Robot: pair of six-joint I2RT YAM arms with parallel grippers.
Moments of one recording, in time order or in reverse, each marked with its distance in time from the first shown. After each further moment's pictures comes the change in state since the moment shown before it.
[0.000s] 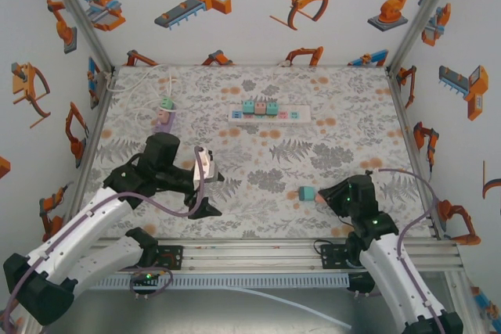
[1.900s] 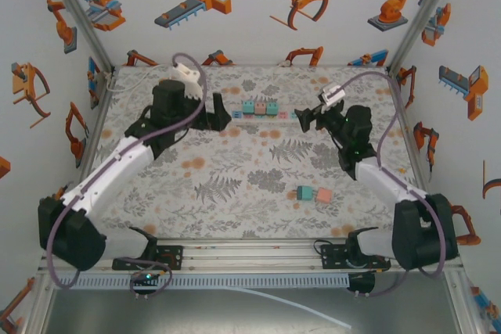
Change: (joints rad) left arm 0.166 0.457 0.369 0.378 -0.738 -0.903; right arm 0.000 0.872 0.544 1.059 -0.348 -1.234
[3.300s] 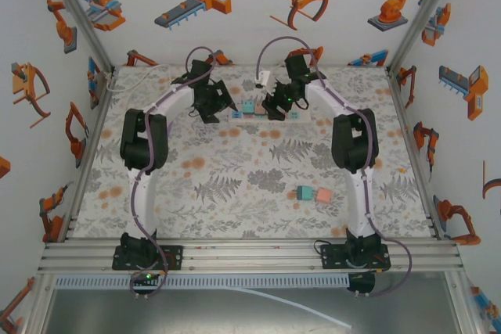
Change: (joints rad) left arm 0.134 0.941 0.685 -0.303 0.132 -0.427; right arm 0.113 0.976 1.250 -1.260 -0.166 -0.685
